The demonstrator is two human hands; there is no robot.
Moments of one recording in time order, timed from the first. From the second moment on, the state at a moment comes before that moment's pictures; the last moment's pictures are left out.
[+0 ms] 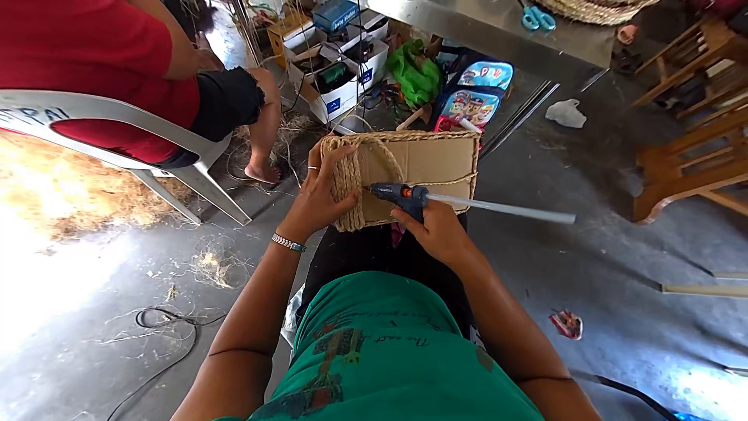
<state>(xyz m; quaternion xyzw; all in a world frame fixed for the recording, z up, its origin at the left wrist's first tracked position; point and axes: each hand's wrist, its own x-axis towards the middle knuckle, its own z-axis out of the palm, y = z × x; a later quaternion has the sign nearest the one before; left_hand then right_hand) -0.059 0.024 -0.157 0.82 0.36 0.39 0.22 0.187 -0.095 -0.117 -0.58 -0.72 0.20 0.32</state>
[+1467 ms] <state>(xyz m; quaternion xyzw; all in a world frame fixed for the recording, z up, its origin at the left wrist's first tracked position) 0.067 -0.024 -0.088 0.91 0.06 0.41 0.01 0.179 -0.079 -0.053 -0.62 -0.60 0.32 0.40</state>
